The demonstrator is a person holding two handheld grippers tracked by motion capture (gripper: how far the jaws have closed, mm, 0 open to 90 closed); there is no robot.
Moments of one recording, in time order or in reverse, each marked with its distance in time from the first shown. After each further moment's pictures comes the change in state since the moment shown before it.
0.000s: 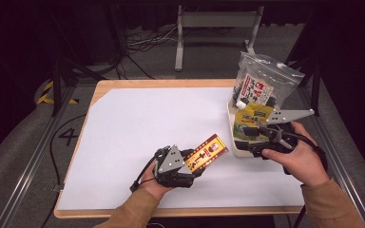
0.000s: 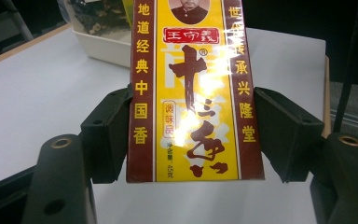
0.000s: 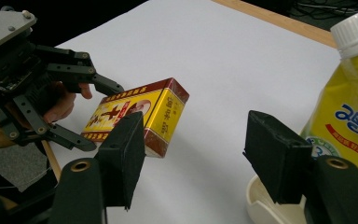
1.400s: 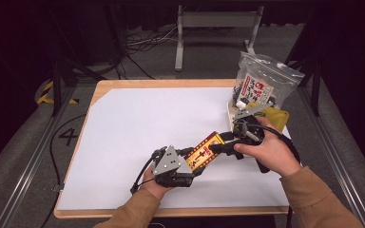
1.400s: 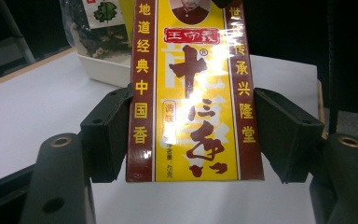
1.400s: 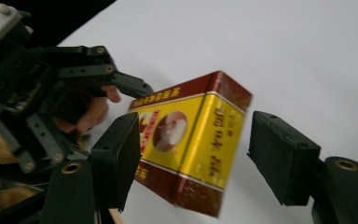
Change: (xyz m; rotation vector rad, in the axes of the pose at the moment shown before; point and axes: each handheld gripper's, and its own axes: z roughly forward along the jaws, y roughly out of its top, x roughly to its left) left arm 0.001 -0.007 -0.001 -0.105 -0.008 0.010; right arm 0.016 0.022 0.061 0.166 0.134 0.129
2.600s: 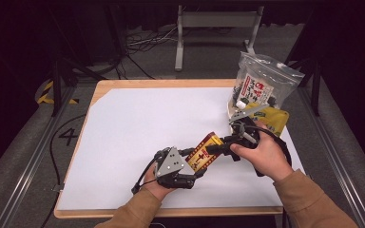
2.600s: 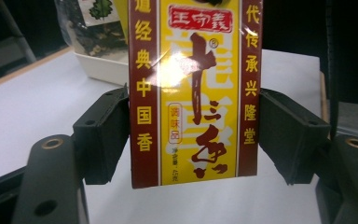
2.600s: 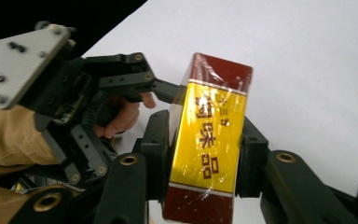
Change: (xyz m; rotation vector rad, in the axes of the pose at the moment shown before) left arm -0.002 0.002 0.004 0.028 -0.020 0.000; right arm 0.014 0.003 0.002 -0.003 0.078 0.012
